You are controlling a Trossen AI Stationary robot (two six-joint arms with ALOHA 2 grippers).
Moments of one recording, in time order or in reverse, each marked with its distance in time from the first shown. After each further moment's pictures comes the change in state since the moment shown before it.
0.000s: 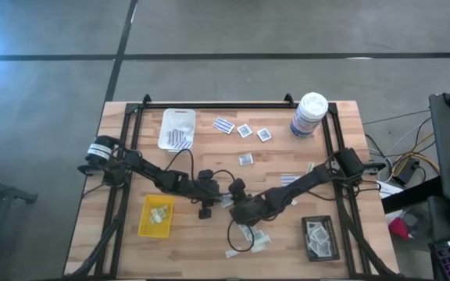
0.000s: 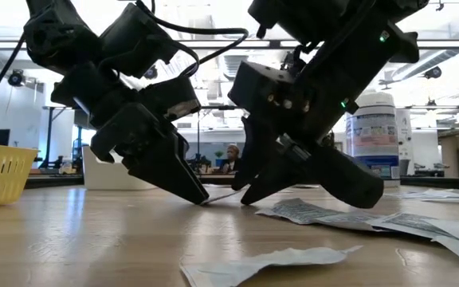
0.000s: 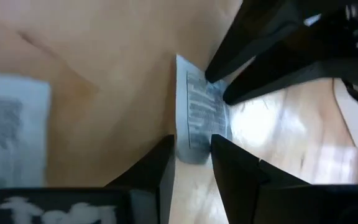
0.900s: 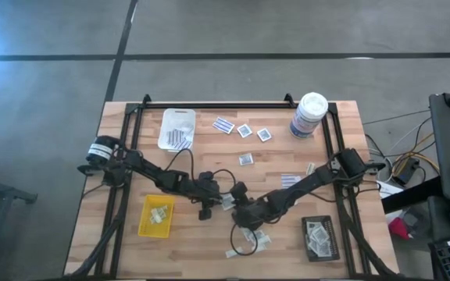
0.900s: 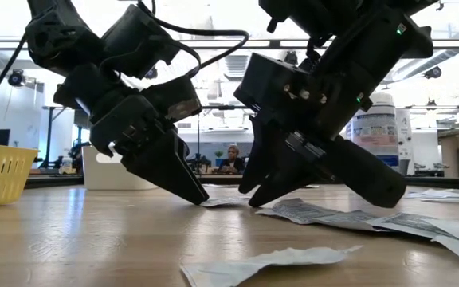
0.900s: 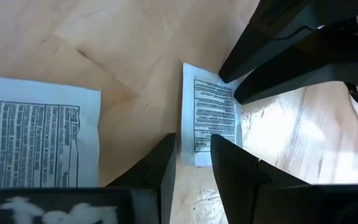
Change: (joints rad) left arm 0.010 0.001 0.000 0.016 0.055 -0.052; right arm 0.015 -0.007 -0.023 -0.018 -0.031 0.038
